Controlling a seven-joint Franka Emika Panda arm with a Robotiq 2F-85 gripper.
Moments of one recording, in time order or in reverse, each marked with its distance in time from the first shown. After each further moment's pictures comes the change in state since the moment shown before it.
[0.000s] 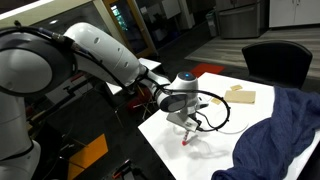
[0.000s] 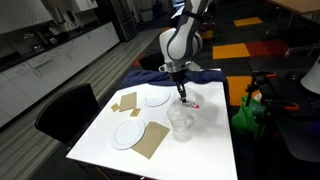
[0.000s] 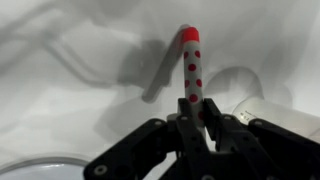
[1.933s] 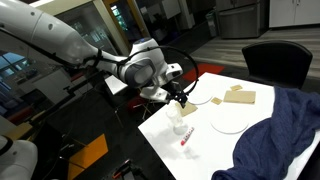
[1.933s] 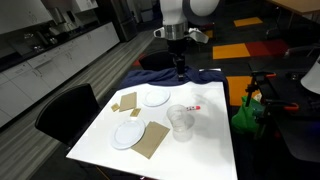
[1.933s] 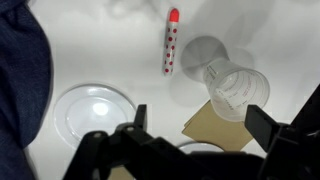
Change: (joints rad) arm 0.113 -0.466 -0.020 -0.255 -0.209 0.017 0.336
